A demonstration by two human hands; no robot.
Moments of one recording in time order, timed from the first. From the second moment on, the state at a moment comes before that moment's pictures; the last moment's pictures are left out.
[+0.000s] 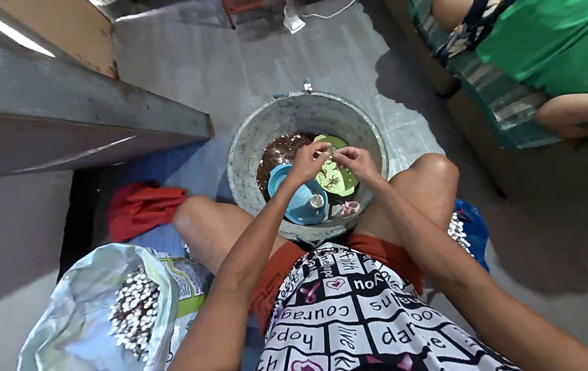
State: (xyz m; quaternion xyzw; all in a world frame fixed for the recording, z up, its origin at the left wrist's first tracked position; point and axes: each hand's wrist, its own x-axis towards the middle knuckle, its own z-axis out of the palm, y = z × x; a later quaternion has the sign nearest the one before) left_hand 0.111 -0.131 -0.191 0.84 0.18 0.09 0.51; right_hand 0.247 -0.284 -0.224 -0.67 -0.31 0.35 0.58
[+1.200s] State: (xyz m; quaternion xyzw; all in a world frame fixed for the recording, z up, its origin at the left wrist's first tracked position) left_hand 0.062 -0.114 -0.226 0.90 0.24 -0.01 0.35; right_hand 0.196 -0.263 -0.242 -0.77 -0.48 0.24 0.36
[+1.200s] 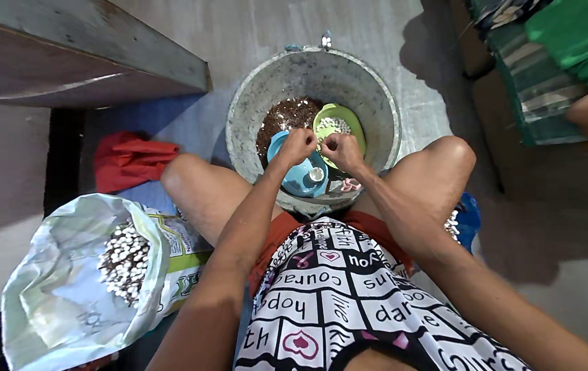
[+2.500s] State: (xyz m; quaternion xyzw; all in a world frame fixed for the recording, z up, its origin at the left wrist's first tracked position) left_hand 0.068 -0.127 -0.215 0.88 0.26 0.02 0.40; right_hand 0.215 -0.266 -0.247 -0.66 -0.34 0.45 0.50
